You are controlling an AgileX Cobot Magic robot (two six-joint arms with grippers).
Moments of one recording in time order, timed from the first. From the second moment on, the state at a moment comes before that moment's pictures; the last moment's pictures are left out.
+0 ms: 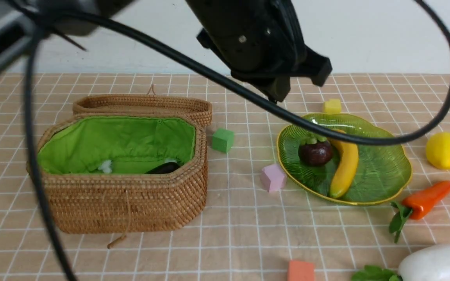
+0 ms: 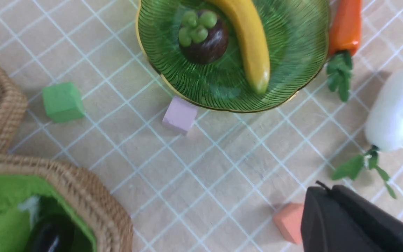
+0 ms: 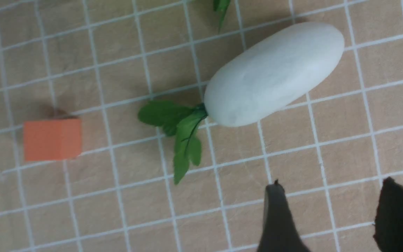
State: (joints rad) right arm 0.14 0.97 -0.87 0.00 1.13 0.34; left arm -0.73 1.79 -2.08 -0.06 1.24 -0.04
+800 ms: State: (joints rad) right arm -0.05 1.50 -0.80 0.20 0.67 0.45; left arm -0.73 0.56 -0.80 -0.15 0.75 -0.01
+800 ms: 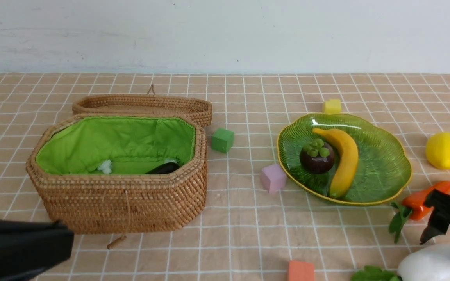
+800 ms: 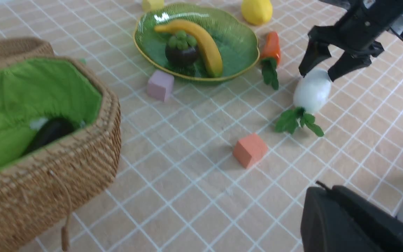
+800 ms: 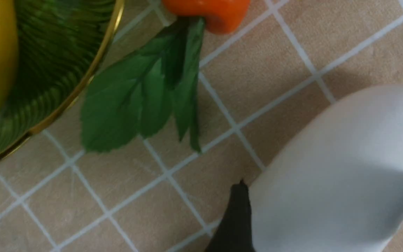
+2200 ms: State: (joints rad) right arm 0.76 2.22 -2.20 0.34 0.63 -0.69; left arm -0.73 0.56 -0.80 0.27 0.75 -0.45
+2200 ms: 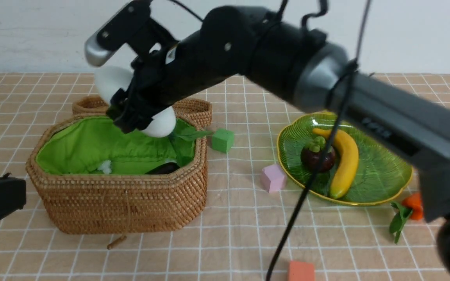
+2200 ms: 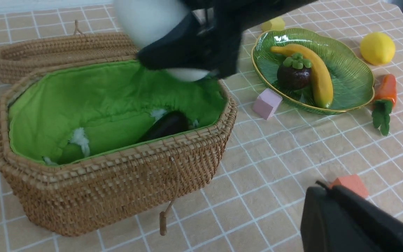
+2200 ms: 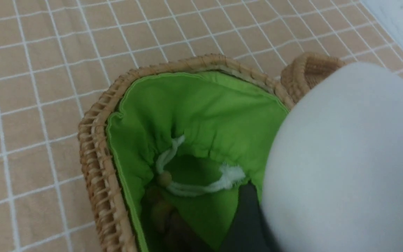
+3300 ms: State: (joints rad) right arm 0.15 1.53 -1.44 -0.18 1.22 0.42; left arm -0.73 0.56 -0.80 0.17 0.66 -0.35
